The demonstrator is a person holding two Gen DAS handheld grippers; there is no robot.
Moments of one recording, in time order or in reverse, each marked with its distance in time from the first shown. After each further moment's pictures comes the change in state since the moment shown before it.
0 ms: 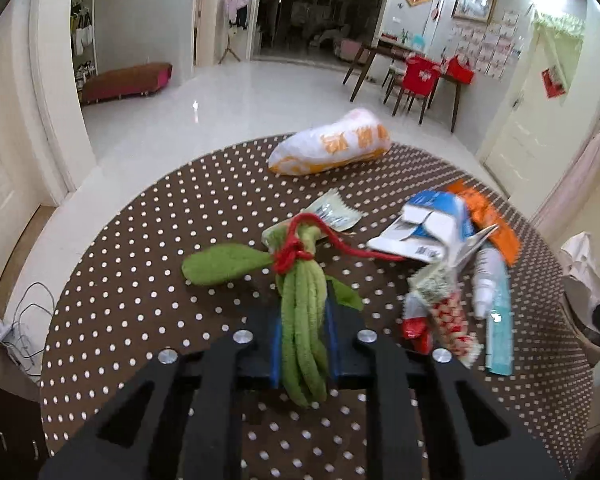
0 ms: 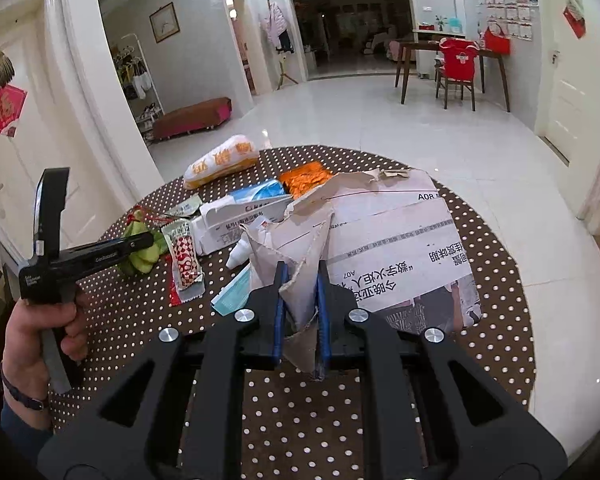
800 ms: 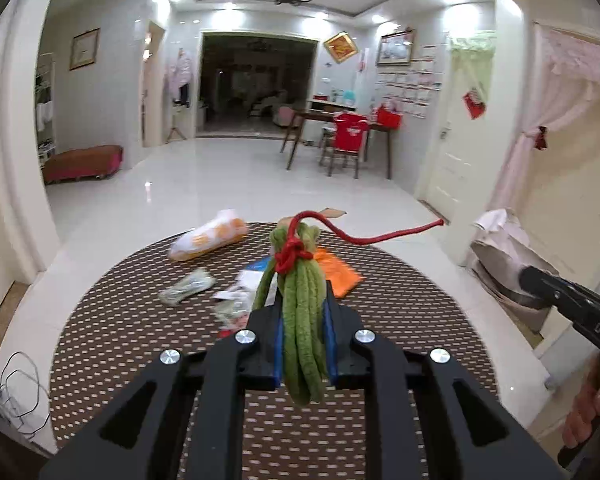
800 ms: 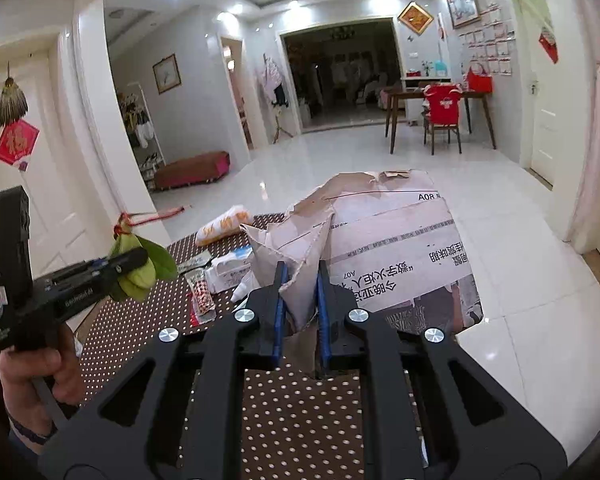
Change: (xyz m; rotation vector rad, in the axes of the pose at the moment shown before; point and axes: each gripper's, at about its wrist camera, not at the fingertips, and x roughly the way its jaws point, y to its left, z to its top) left arm -0.147 -0.116 -0.021 0.168 -0.254 -0.167; right arm -0.125 -0.035 0.005 0.022 -0.206 -0.010
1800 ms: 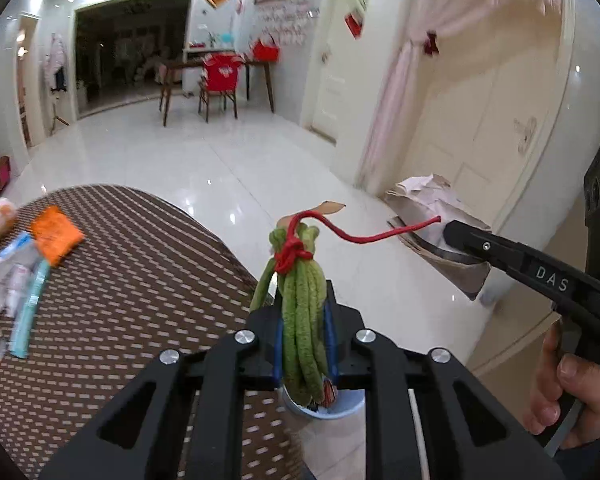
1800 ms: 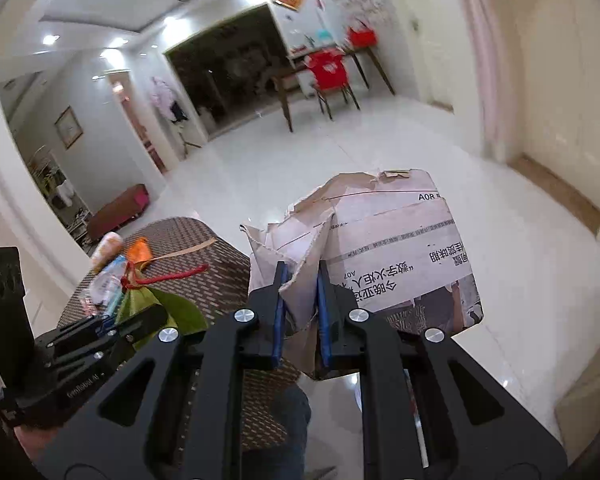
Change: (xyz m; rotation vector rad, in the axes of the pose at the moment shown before) left arm 0.110 -0.253 -0.068 0.229 0.256 -0.342; right arm -0.067 -0.206 -0.059 0.350 0.052 -0.247
